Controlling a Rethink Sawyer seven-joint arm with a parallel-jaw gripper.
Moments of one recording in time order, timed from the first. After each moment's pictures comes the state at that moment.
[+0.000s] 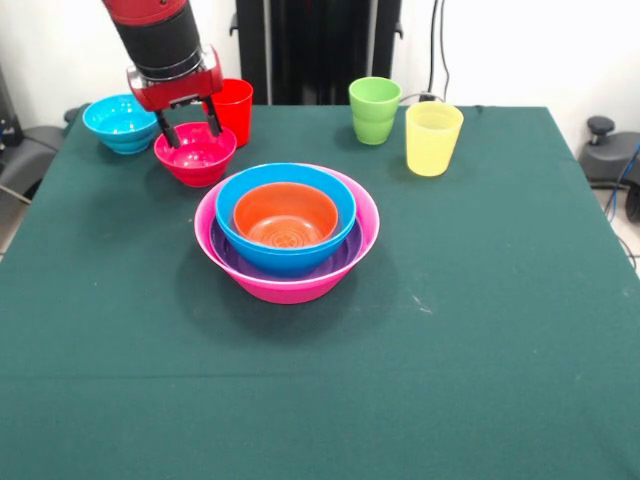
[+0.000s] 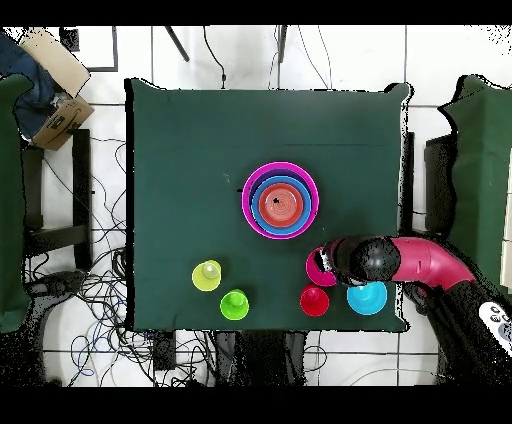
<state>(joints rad) -1.04 -0.58 0.58 1.84 -0.68 0.76 1.43</state>
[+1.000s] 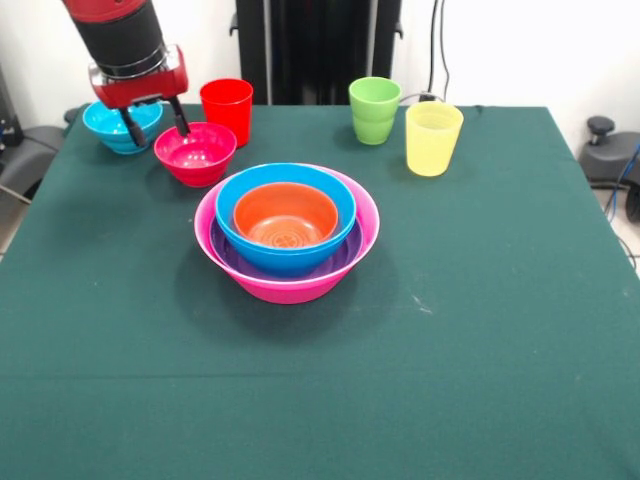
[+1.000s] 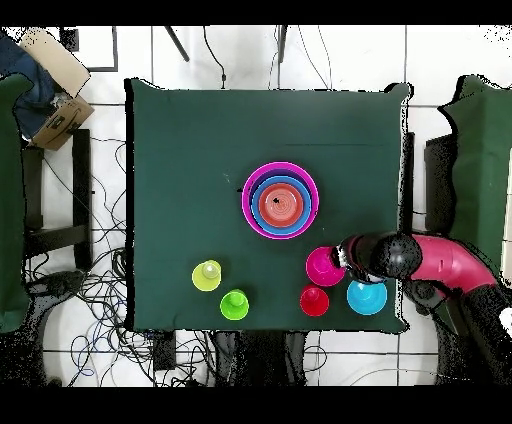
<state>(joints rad) -1.09 -0.58 0.59 1.79 -0.67 0.82 1.43</state>
